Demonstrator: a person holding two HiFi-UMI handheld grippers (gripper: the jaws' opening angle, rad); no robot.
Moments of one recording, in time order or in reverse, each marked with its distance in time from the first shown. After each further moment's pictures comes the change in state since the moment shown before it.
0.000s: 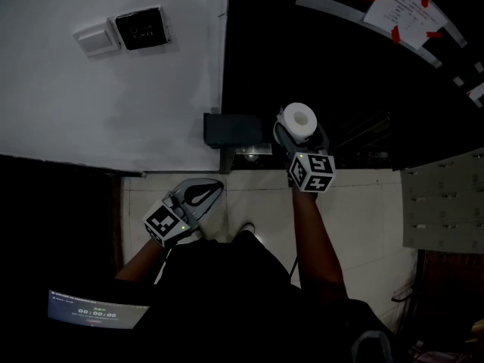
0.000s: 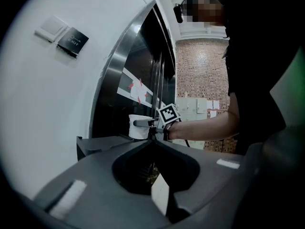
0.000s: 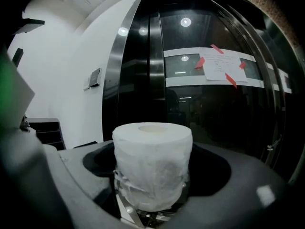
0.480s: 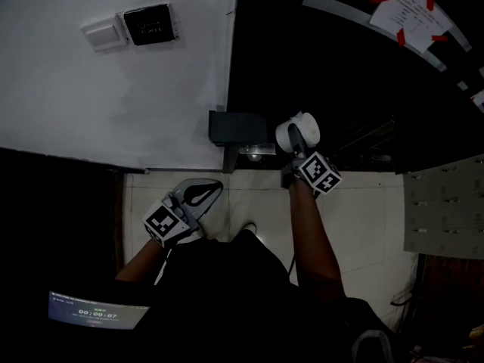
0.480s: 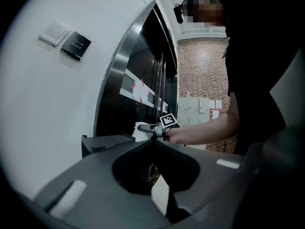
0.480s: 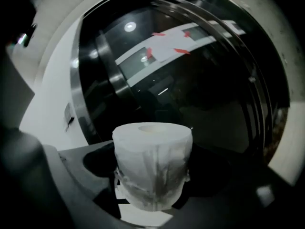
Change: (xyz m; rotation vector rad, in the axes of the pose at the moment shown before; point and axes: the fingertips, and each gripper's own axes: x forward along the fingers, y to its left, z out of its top) left arm -0.012 -0.002 -0.001 -0.008 0.011 0.029; right arm 0.001 -0.034 -0.055 0.601 -0.069 -0.048
